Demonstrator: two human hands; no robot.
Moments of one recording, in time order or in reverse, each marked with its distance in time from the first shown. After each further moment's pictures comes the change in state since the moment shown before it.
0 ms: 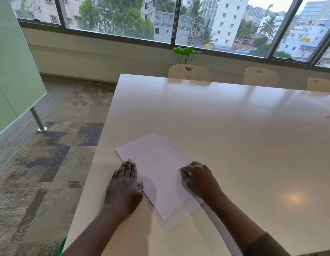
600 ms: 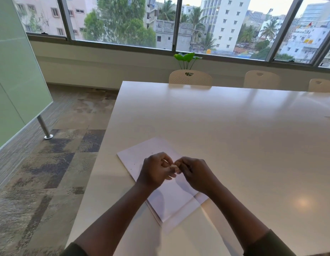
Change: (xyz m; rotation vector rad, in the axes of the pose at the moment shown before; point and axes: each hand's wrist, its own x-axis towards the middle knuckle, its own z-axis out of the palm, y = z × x) left_hand 0.024 0.082 -0.059 -1.062 0.025 0.143; right_hand 0.013 -0.022 -0.032 0.292 -0.099 -0.074
